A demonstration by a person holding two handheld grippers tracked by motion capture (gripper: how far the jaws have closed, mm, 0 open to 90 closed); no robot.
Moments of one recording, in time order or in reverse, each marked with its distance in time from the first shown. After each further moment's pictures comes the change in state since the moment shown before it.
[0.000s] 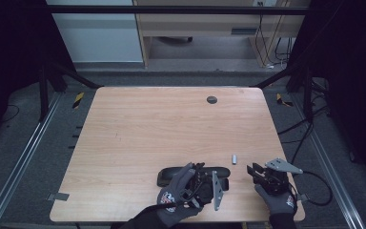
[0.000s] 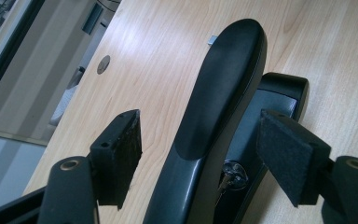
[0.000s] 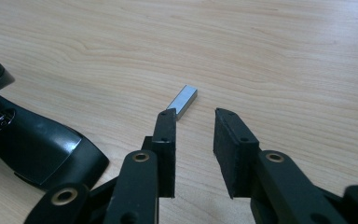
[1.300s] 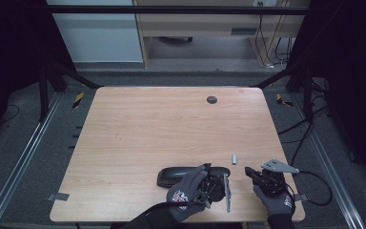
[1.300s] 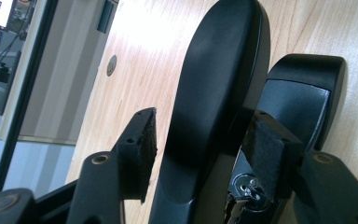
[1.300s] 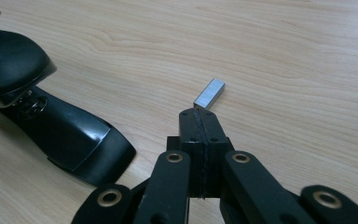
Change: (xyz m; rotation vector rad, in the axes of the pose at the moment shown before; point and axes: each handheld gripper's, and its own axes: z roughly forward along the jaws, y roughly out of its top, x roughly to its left) left arm -0.020 0.010 0.035 0.090 0.104 0.182; right arm 0.008 0.001 0.000 0.032 0.076 -0.017
